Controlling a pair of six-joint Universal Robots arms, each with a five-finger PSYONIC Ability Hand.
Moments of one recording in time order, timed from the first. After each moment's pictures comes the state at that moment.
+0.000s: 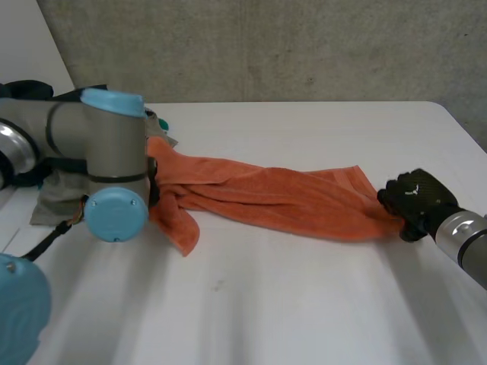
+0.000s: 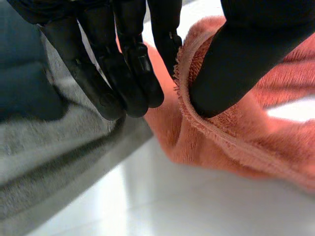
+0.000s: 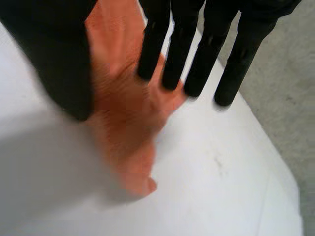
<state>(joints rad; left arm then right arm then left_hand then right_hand) 4.22 -2.42 -0.81 2.71 -1.97 3.18 1.63 -1.26 1.79 -0.13 1.21 2.33 1.17 1.19 1.18 1.19 0.97 0.75 0.75 0.77 0.77 0.58</state>
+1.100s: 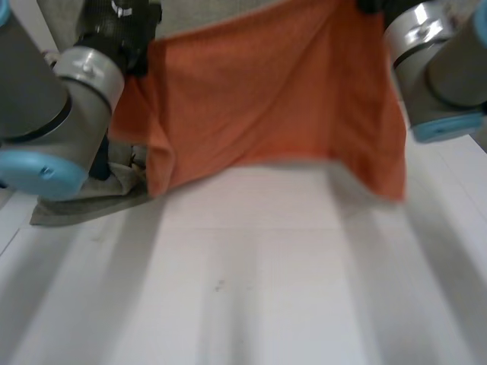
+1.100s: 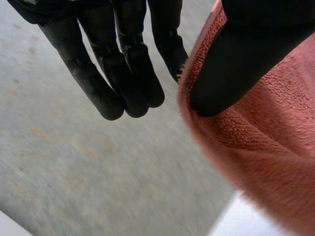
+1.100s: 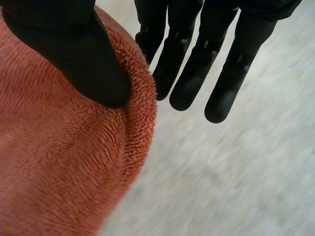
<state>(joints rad) 4.25 -1.99 -0.98 3.23 -1.61 3.70 1.94 -0.98 0.77 -0.41 1.41 2.75 1.17 1.20 1.19 1.19 0.97 1.14 1.18 1.19 1.19 0.99</state>
